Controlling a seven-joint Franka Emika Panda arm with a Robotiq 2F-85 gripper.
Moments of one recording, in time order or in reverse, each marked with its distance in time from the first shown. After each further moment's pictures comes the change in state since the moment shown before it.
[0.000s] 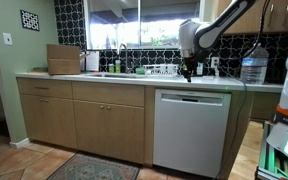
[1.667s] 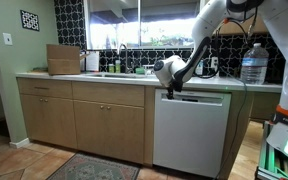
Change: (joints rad) arm 0.172 0.667 -0.110 0.434 -0.601 -0.057 0.376
